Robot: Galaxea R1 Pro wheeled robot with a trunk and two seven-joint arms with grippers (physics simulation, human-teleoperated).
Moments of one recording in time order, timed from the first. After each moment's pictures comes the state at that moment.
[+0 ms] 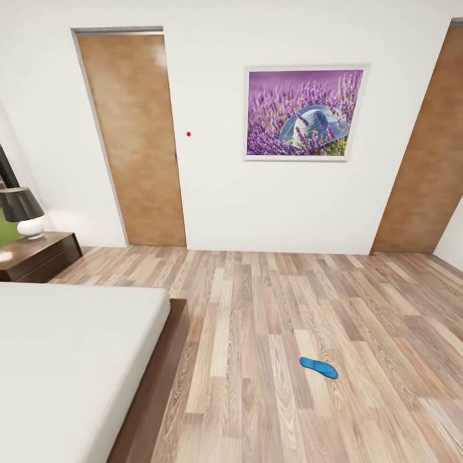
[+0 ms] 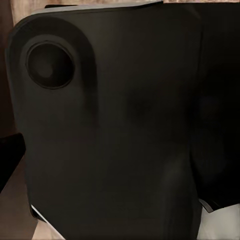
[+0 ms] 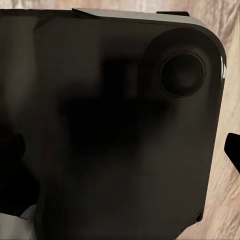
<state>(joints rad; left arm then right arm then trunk) -0.01 -0.07 -0.01 -0.02 0.00 -0.07 0.00 0.00 0.06 0.00 -0.08 0.01 -0.03 0.01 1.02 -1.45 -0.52</state>
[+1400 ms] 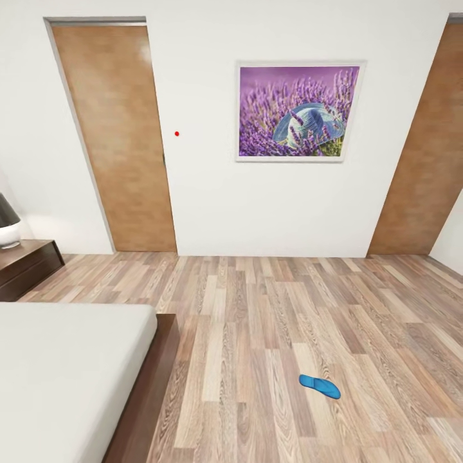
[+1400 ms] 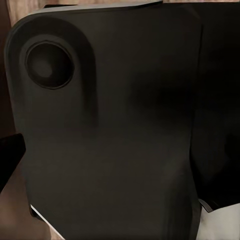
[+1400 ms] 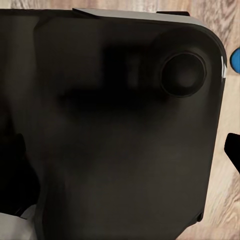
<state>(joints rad) -0.01 -0.07 -0.01 -0.02 0.00 -0.07 0.00 0.00 0.06 0.00 -0.08 0.01 -0.03 0.01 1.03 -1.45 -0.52</state>
